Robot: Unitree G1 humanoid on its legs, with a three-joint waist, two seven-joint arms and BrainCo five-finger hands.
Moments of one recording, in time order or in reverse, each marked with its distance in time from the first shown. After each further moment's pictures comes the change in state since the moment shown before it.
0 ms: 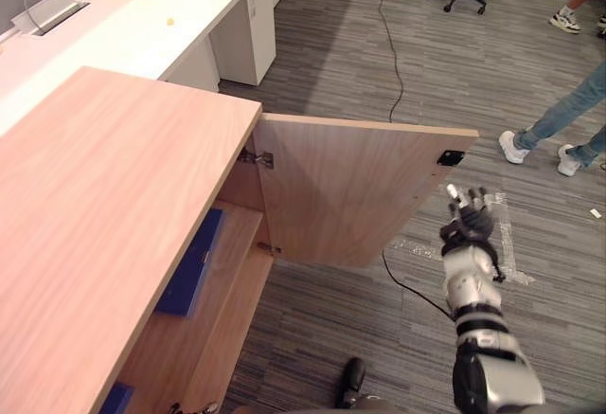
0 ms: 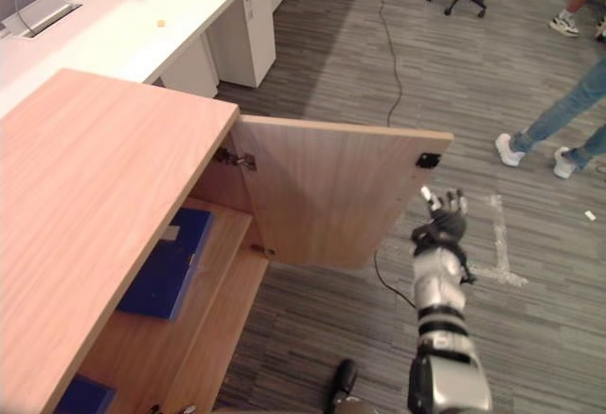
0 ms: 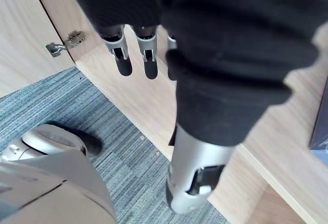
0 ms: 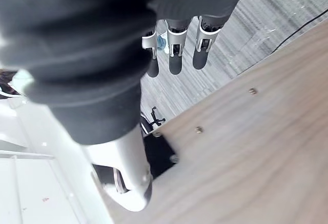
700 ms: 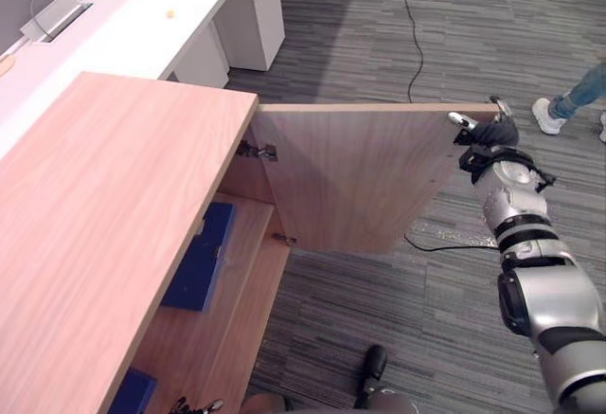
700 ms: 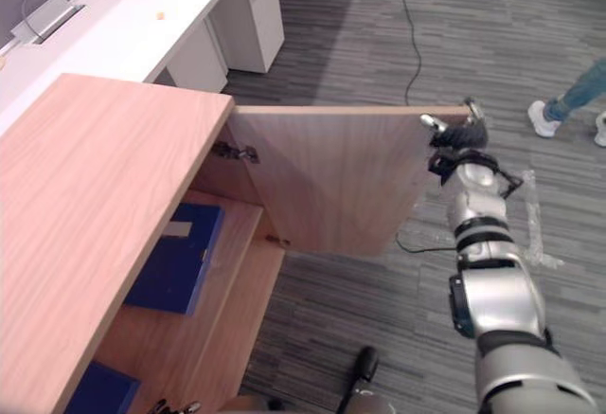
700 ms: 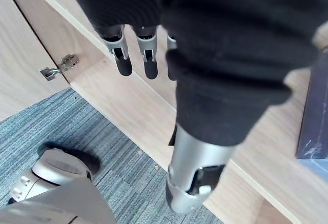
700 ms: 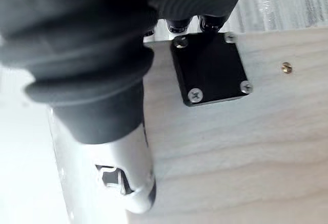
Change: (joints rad) left arm 0.036 0.027 -0.057 -0.041 -0.029 -0.024 -0.052; right arm -0.435 -0.326 0.520 0.304 -0.095 0.083 0.148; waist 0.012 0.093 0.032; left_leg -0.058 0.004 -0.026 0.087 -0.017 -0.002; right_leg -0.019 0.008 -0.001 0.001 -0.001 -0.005
